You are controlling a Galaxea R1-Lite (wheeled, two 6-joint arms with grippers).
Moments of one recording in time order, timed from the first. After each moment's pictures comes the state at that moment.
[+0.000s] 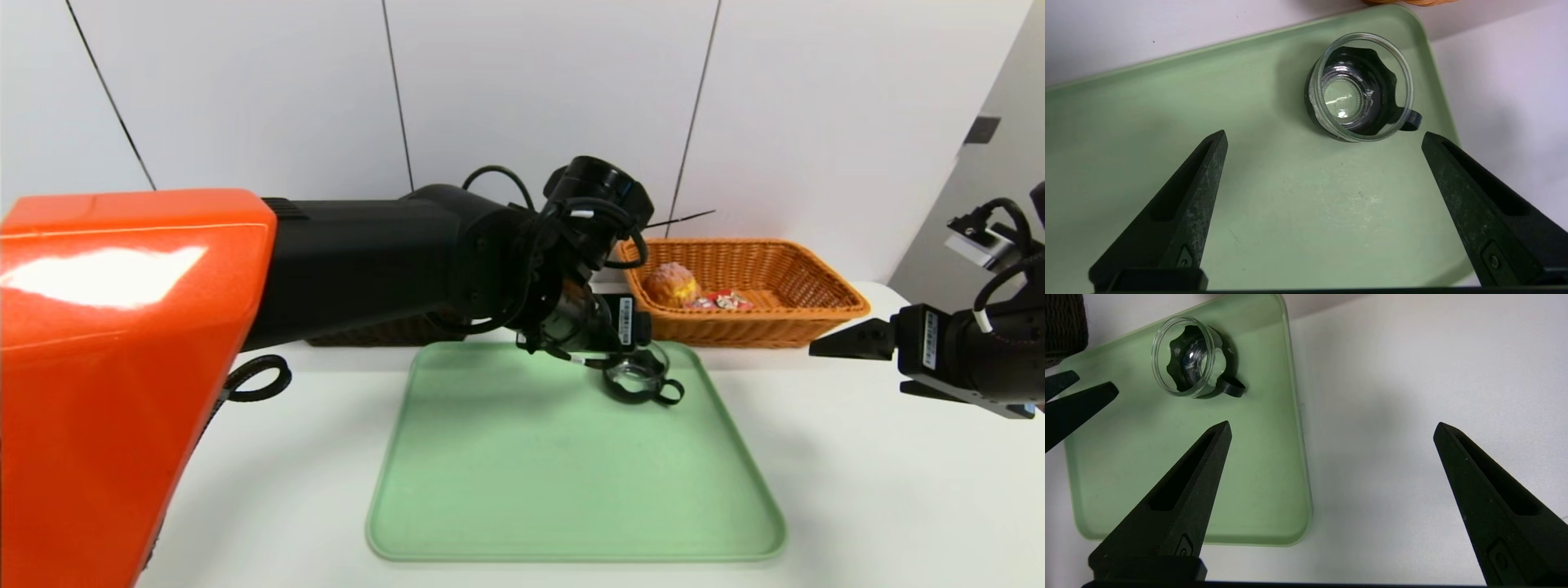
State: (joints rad) left arm -0.84 2.19 -1.99 0.50 0.17 -0.50; right arm 0.12 1.39 -1.01 0.39 0.10 0.40
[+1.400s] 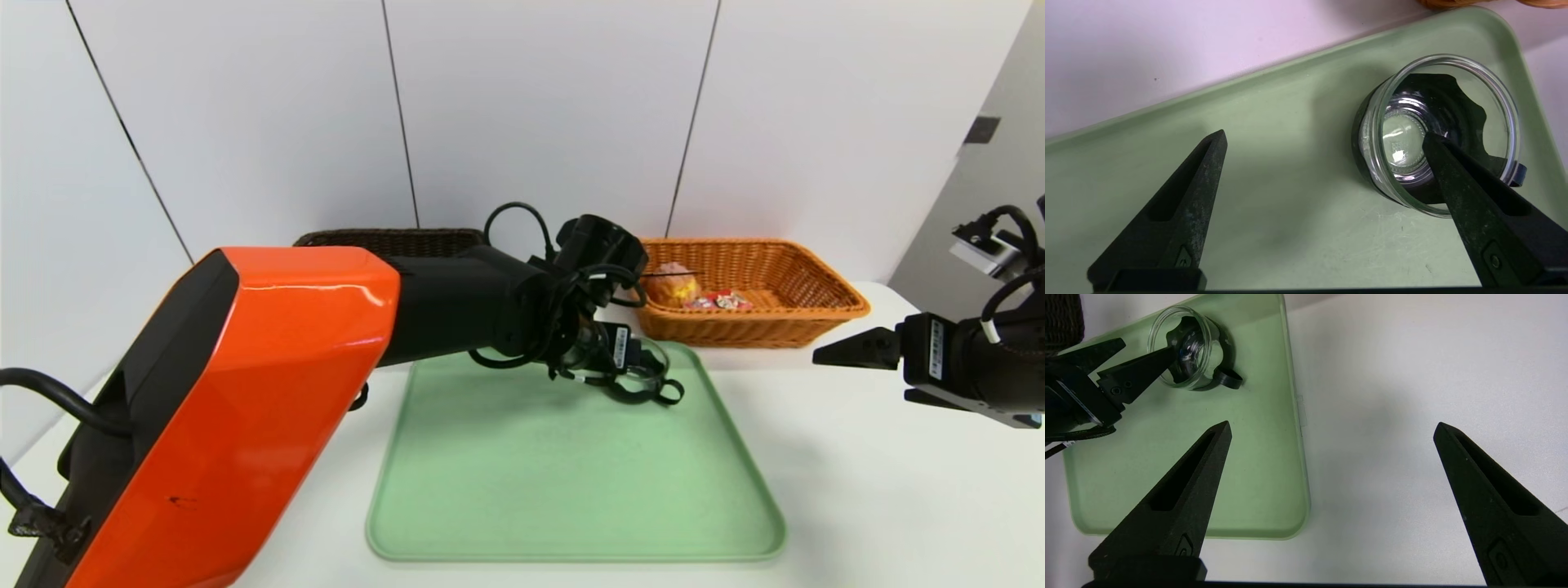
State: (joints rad) left arm -0.81 2.32 -1.99 0.37 0.22 -0.41; right arm 0.12 1.37 -0.99 0.39 0.10 0.40
